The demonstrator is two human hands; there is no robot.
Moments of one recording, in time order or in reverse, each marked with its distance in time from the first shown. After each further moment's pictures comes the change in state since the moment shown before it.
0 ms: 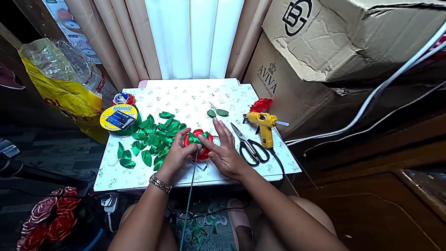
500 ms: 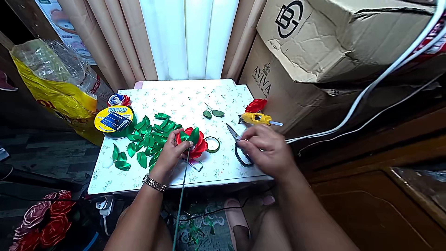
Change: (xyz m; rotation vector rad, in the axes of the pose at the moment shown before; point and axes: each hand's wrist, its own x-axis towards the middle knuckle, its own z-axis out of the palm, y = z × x) left_hand 0.005 0.003 -0.002 0.022 0.058 -0.010; right_hand -0.001 -0.013 -0.101 -0.052 0.108 0.105
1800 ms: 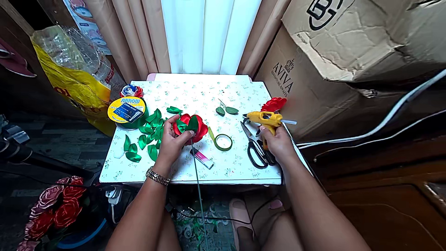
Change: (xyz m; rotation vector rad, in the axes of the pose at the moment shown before) left_hand -0.007 0.002 -0.019 0.037 0.161 0.206; right_hand -0.012 0.078 0.030 0.156 0.020 0.933
